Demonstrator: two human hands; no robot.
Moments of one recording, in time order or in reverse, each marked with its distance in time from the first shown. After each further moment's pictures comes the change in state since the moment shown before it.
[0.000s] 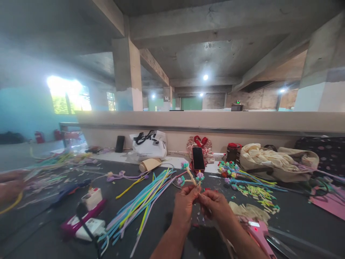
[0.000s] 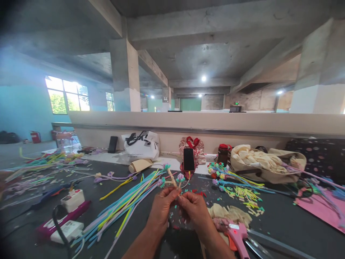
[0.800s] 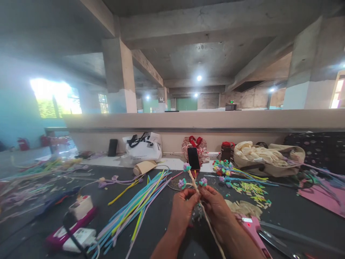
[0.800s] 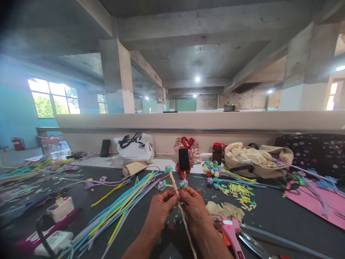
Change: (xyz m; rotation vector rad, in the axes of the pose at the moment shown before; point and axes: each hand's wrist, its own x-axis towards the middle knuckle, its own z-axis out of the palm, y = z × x) left_hand -0.010 0.003 0.000 0.398 -0.184 0.102; right_hand 0.006 0.004 -0.004 0.572 0.162 0.051
